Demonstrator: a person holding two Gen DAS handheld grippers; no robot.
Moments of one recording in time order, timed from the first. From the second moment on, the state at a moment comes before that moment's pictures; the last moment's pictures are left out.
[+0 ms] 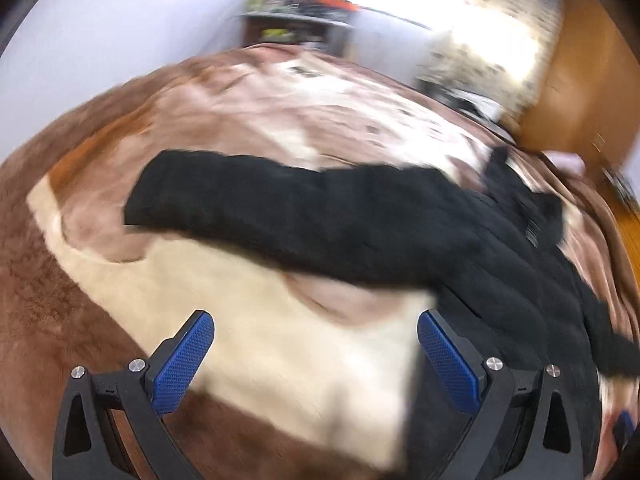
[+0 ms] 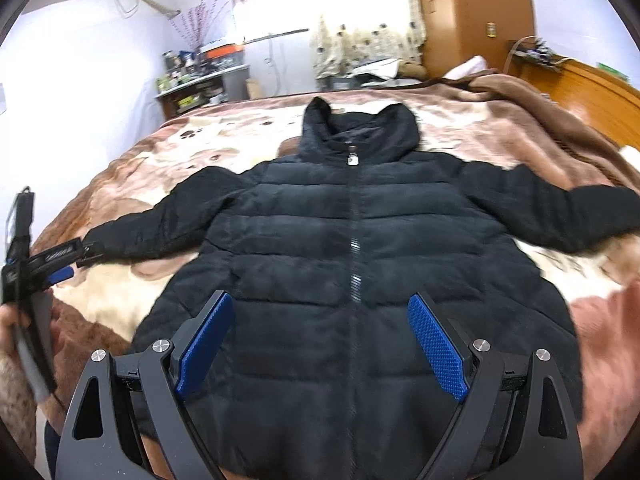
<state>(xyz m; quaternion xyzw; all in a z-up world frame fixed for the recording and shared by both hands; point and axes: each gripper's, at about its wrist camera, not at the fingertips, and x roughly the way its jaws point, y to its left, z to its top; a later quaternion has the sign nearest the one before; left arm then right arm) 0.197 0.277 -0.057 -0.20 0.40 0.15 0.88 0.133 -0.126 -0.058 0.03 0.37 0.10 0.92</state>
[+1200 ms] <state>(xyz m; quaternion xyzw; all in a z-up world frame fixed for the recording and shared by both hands) 0.295 0.392 -0.103 -0.37 0.35 0.25 0.82 0.230 -0.063 -0.085 0.01 0.40 0.18 0.90</state>
